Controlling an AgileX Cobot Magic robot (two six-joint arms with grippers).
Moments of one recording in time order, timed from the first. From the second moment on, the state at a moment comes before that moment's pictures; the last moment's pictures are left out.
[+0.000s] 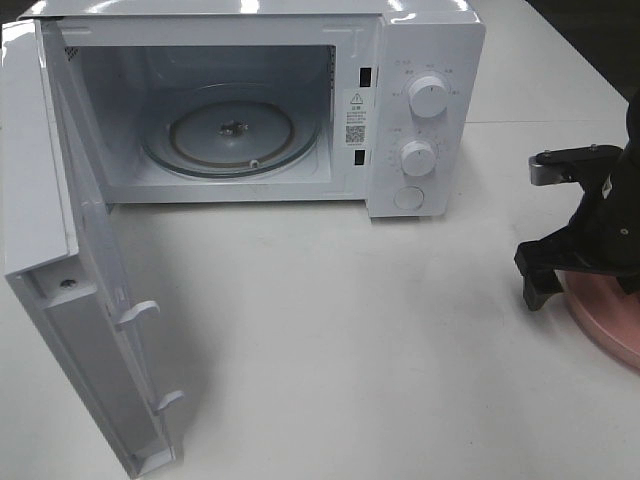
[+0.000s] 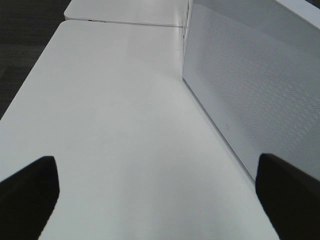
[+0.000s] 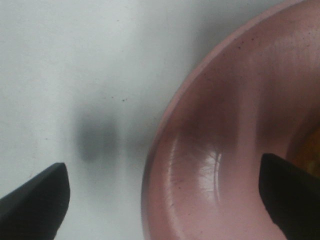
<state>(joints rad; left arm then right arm) 0.01 -0.01 -0.51 -0.01 1.07 -0.02 0.07 1.82 -0.89 -0.17 0.51 0.13</state>
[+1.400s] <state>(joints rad) 0.01 -0.01 -0.51 -0.01 1.07 -0.02 0.05 1.89 -0.91 -0.12 0.51 0.08</state>
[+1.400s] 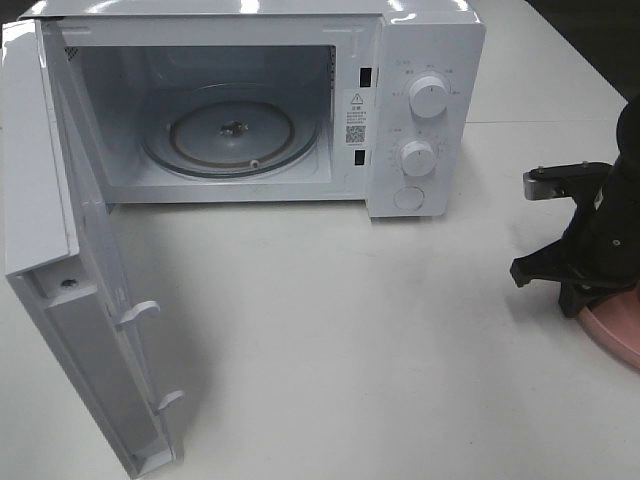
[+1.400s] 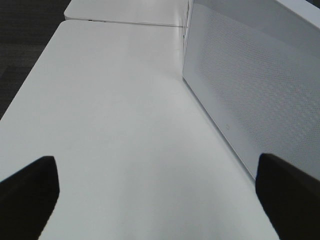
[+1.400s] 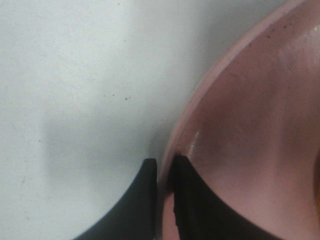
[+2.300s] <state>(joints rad) 0.01 -0.01 -0.51 -0.01 1.07 -0.02 0.23 1.87 -0.91 -0.51 0.68 0.51</state>
